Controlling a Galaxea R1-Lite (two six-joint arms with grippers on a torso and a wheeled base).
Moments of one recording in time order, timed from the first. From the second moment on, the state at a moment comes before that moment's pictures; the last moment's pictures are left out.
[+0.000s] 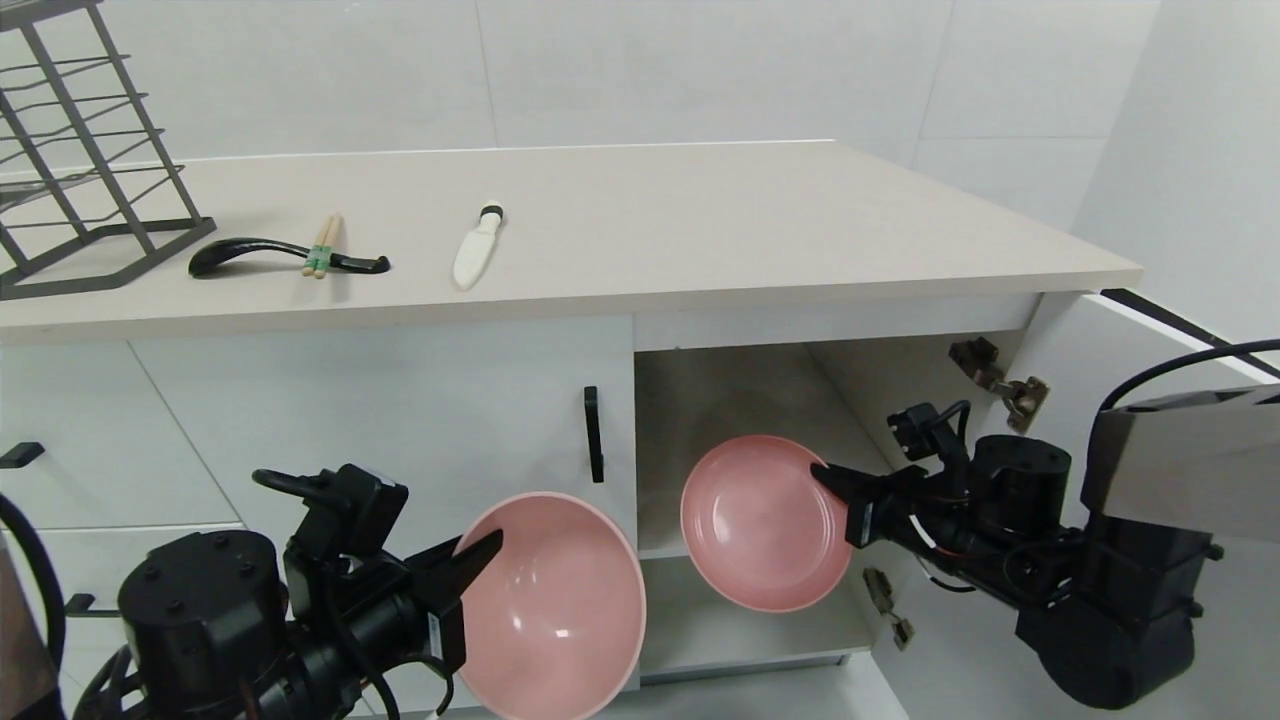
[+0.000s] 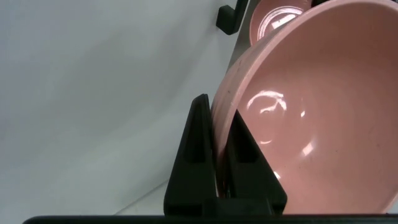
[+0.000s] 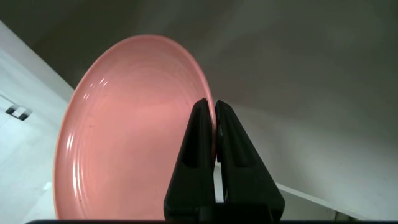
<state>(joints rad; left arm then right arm) -0.57 1.82 -0.01 -1.57 -0.01 -0.11 0.31 2.29 -0.44 -1.57 0.29 0.12</state>
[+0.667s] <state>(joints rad) -0.57 1.84 -0.01 -1.57 -0.01 -0.10 0.31 2.40 -0.55 -1.57 0.29 0.12</state>
